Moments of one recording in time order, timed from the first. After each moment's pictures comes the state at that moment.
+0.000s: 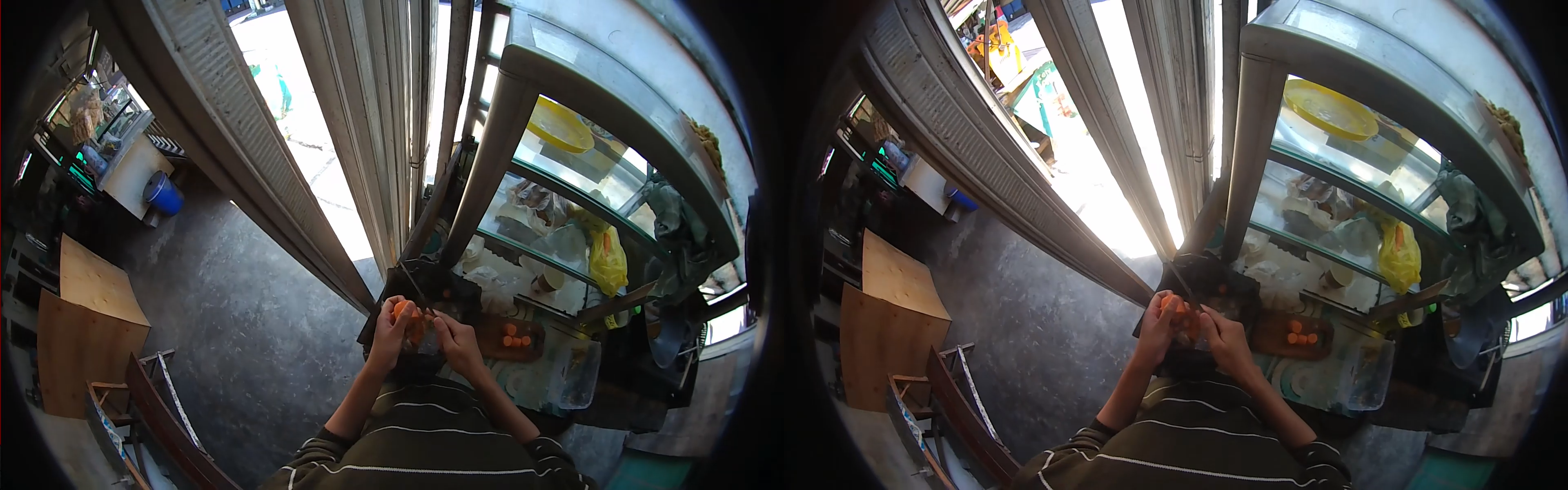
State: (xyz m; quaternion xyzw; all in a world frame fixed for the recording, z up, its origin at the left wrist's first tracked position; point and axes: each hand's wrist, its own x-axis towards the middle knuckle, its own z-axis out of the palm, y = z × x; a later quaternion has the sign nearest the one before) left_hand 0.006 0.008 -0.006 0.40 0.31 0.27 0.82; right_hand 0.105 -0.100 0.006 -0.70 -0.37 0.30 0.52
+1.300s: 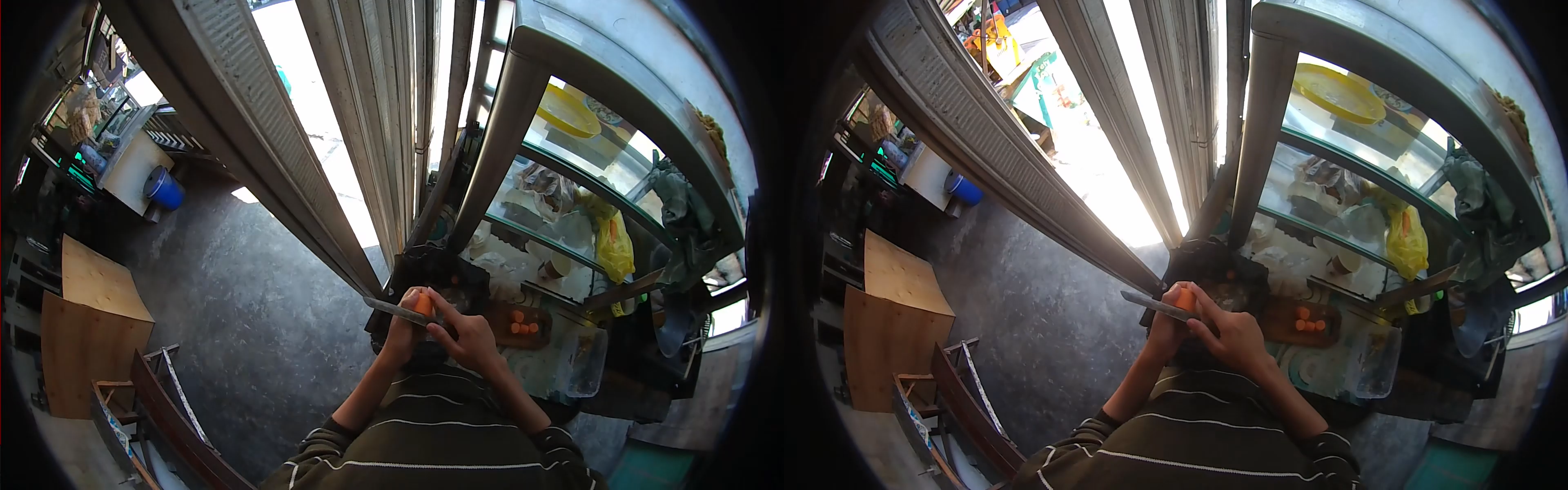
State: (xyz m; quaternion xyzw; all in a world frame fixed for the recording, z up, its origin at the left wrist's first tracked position) left_hand 0.003 0.001 0.016 0.35 0.26 0.20 0.88; right_hand 0.101 -0.102 0.048 -0.73 -0.54 0.21 0.37
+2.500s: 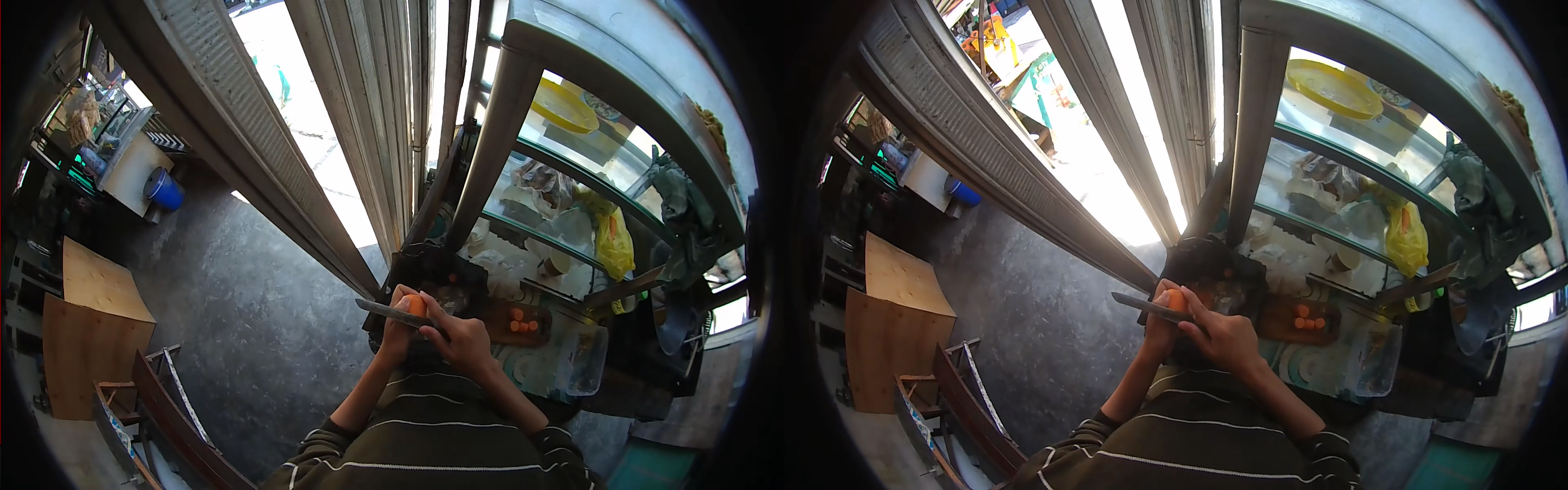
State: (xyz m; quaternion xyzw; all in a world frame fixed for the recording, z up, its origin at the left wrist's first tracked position) left_hand -0.002 0.000 0.010 0.48 0.22 0.28 0.80; right_hand 0.093 -0.102 0.044 -0.72 -0.57 0.10 0.38
